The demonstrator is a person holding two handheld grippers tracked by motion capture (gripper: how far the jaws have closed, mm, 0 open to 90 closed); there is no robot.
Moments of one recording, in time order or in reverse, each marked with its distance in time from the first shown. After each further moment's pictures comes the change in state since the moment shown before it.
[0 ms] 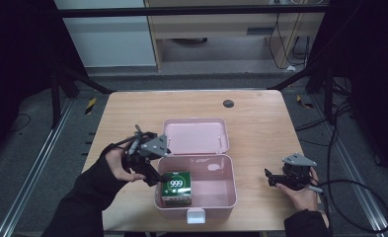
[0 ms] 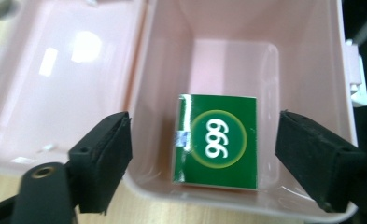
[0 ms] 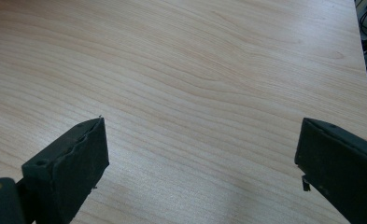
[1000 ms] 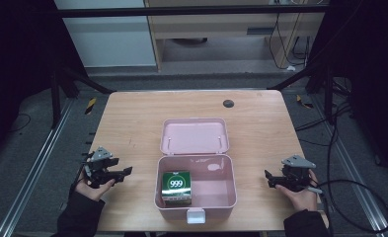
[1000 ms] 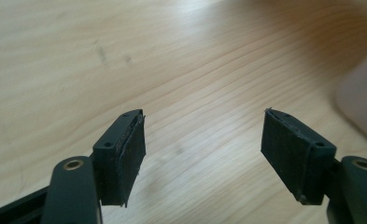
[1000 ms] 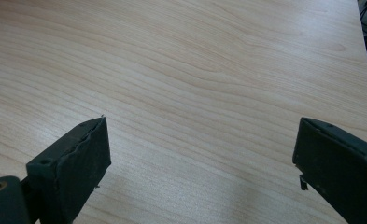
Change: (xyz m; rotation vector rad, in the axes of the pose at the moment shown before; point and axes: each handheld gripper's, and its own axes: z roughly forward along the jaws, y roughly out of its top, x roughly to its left) left arm 0.145 -0.138 -0.061 -0.072 0.561 -0.255; right arm 0.002 -0.005 0.001 0.015 -0.012 -0.001
